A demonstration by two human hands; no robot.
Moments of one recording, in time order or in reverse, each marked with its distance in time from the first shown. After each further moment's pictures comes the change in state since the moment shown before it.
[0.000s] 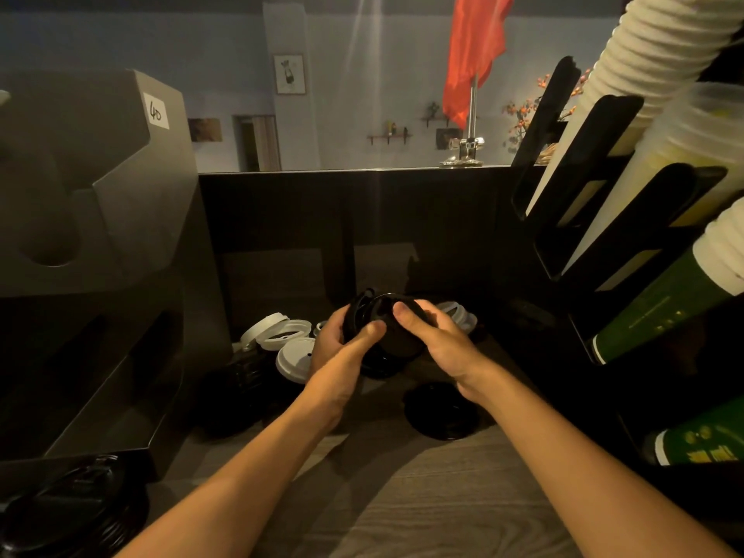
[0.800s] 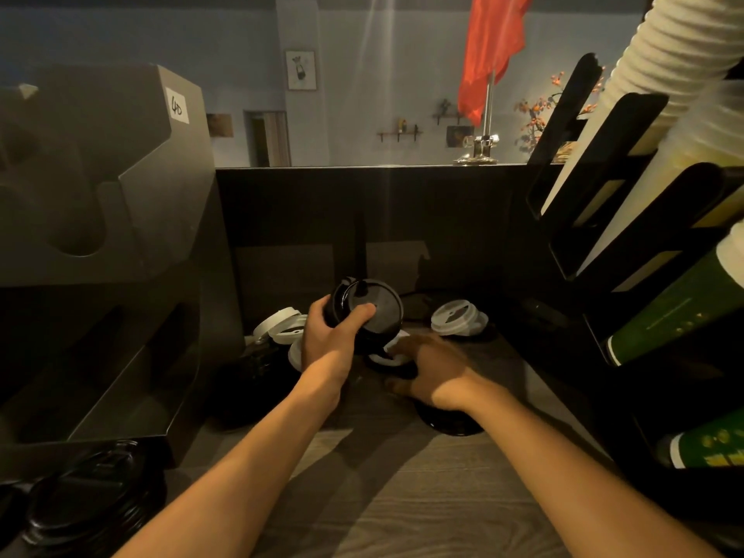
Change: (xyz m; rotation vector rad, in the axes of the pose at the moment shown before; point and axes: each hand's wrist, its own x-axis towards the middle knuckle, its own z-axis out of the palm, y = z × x) left_hand 0.019 0.003 -0.009 0.047 0.349 -0.090; right_hand 0.013 0.030 0.011 -1.066 -0.152 -0.116
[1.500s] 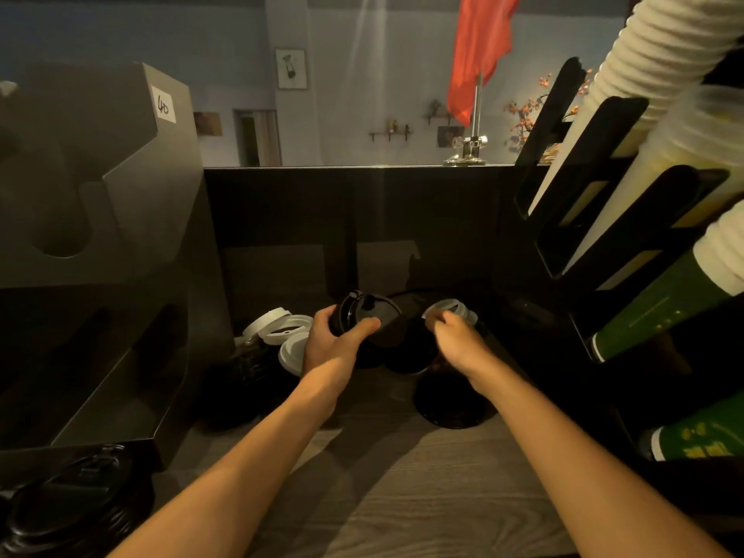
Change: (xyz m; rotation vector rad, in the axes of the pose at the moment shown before) left_hand -0.008 -0.006 0.003 0.119 -0.104 -0.040; right_hand 0.008 0.020 -0.024 0.636 0.185 0.466
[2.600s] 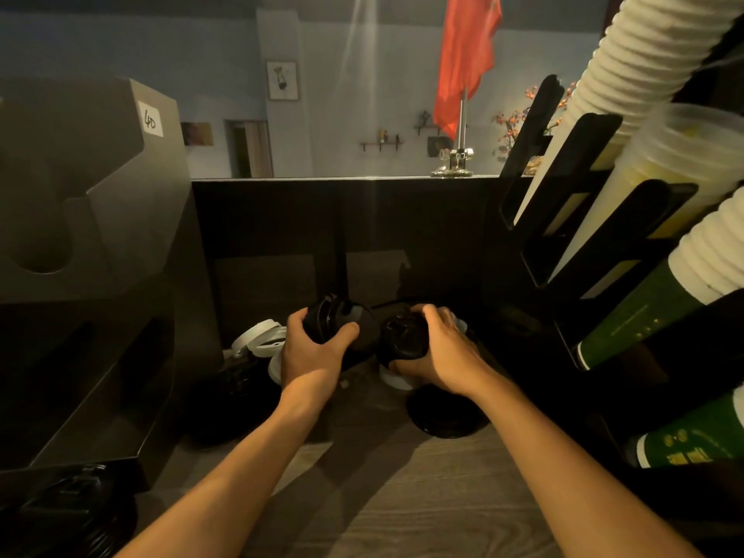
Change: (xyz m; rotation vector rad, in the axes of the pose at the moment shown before) left_hand 0.005 0.002 -0.006 0.114 0.133 0.115; right_hand -0.011 0.000 -0.011 -0.442 0.011 -0.317
